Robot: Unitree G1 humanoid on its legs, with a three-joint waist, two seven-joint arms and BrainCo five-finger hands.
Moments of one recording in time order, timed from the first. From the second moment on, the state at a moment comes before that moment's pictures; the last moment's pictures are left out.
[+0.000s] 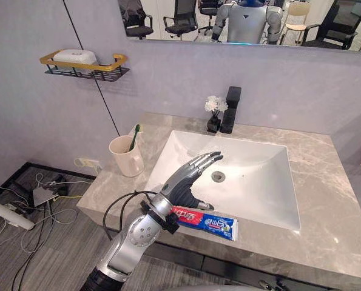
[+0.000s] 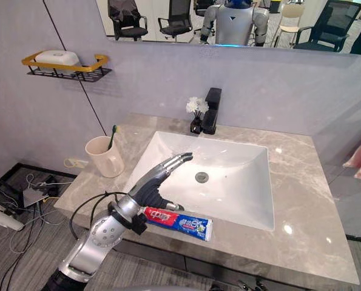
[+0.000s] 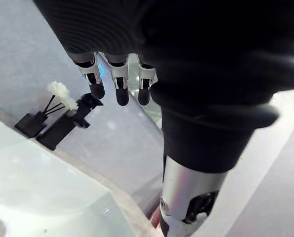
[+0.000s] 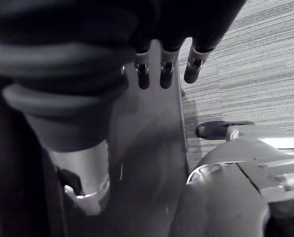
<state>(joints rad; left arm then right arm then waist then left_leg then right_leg) 0.01 0.32 -0.40 -0.26 0.50 -0.24 -0.13 0.24 -0.14 -0.26 1.00 0.17 -0.07 0.07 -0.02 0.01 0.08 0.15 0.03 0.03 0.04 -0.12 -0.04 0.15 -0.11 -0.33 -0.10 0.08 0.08</state>
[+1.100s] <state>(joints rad) 0.22 0.34 -0.38 -0.24 0.61 -0.25 -0.15 0.23 -0.14 -0.26 1.00 0.15 -0.07 0.07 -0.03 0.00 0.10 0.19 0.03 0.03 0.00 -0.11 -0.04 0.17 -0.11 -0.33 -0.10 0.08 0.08</state>
